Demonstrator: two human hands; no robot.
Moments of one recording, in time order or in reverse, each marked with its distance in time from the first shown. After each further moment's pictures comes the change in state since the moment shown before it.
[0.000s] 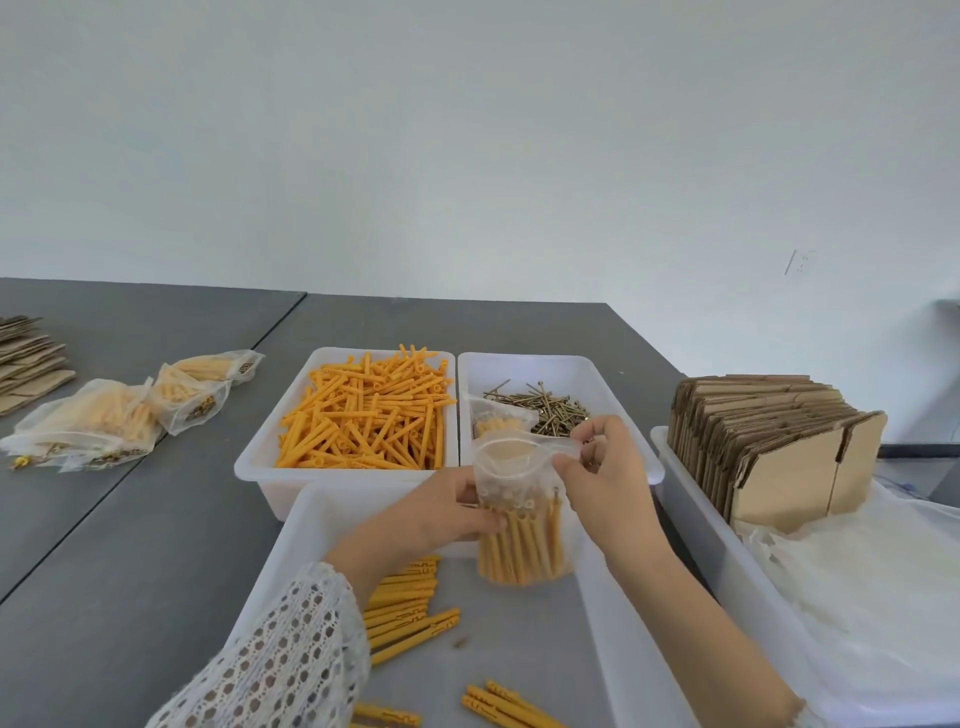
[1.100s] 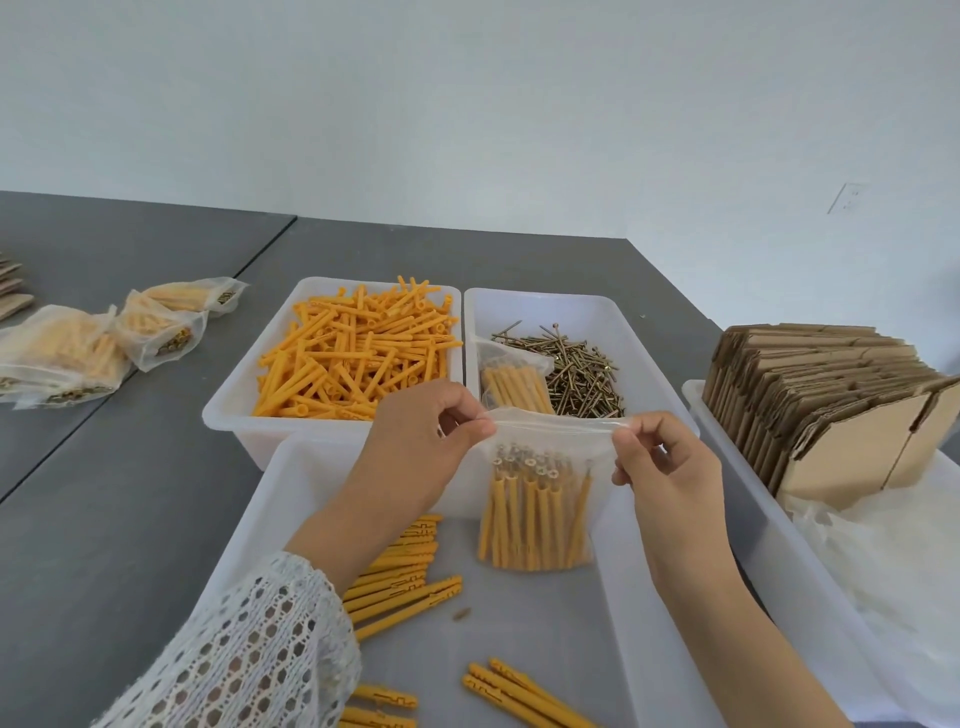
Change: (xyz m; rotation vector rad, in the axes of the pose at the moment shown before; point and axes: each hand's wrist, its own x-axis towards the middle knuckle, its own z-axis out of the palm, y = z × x) left_hand 0.000 0.002 -0.008 0.380 0.558 0.310; right_hand -0.002 0.047 -0.008 0.155 0.154 -0.051
